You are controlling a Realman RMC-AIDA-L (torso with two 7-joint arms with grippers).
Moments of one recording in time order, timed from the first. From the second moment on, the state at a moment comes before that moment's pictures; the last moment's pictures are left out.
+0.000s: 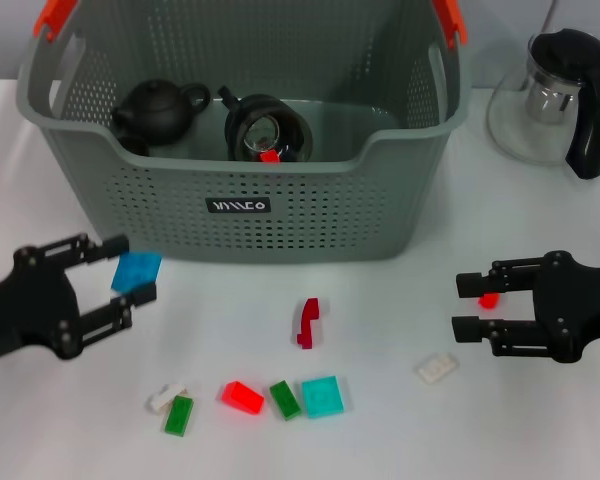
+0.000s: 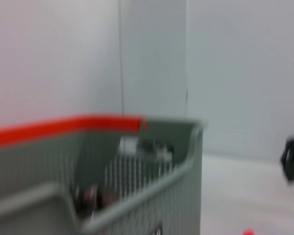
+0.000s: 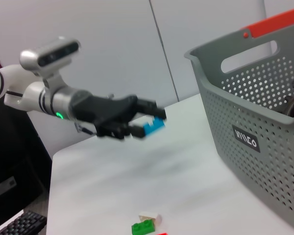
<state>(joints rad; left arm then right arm) -0.36 -2.13 0.14 0.72 2.21 1.84 -0.89 0.50 2.06 -0.72 -0.78 -2.08 -1.79 1.47</state>
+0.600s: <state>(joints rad) -0.61 -2.13 0.21 0.84 2.06 1.82 -1.31 0.50 2.06 -0.72 -0.78 -2.08 -1.79 1.47</state>
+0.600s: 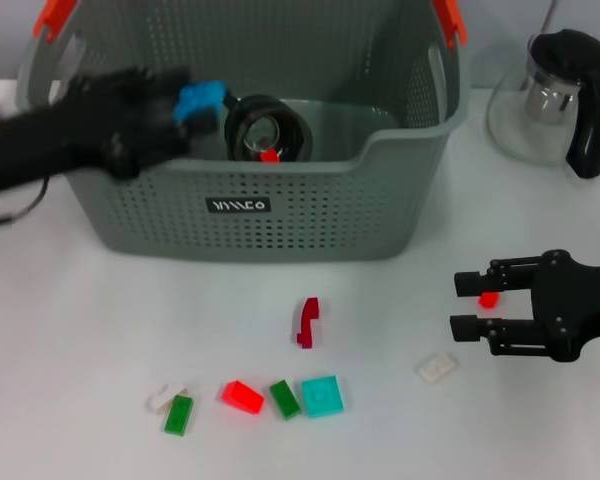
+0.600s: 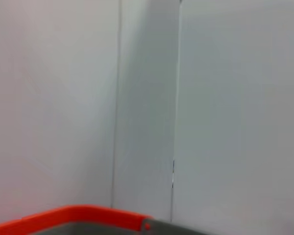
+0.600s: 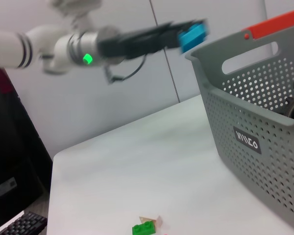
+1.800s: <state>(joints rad) -0.67 -2.15 0.82 1.03 2.11 1.28 -1.84 0.51 2.06 -0.72 -0.78 -2.09 -1.78 1.47</state>
